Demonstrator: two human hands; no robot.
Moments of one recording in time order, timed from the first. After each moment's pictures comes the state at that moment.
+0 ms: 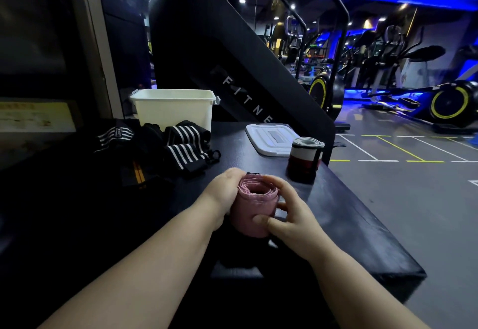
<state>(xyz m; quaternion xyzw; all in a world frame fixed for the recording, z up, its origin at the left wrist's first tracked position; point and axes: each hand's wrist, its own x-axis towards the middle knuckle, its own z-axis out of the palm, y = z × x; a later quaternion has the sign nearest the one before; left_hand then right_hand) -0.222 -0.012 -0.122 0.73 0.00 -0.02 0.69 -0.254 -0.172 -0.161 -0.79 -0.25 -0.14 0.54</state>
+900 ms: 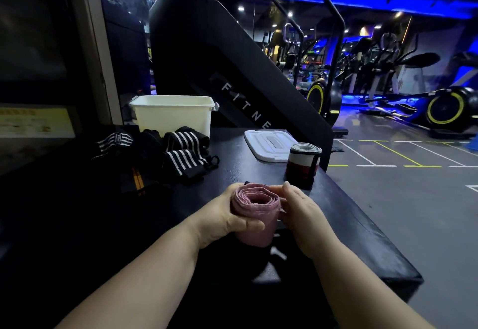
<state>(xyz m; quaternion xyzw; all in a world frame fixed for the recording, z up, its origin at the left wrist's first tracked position) -0.226 0.009 -0.152 0.72 -0.22 -0.09 0.65 -0.242 -0.176 -0.149 -0.65 -0.08 -0.03 0.75</state>
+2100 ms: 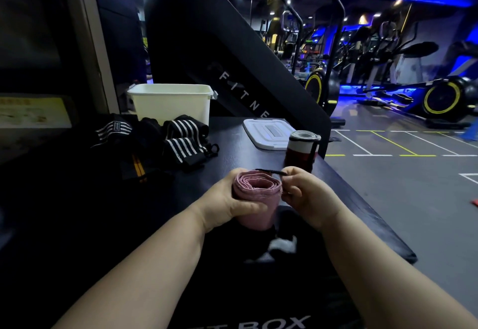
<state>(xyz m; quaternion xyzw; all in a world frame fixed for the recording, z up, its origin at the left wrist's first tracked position) -0.230 0.008 -0.150 0.73 -0.23 -0.05 0.64 -0.228 -0.193 -0.135 -0.59 -0.11 0.07 0.80</state>
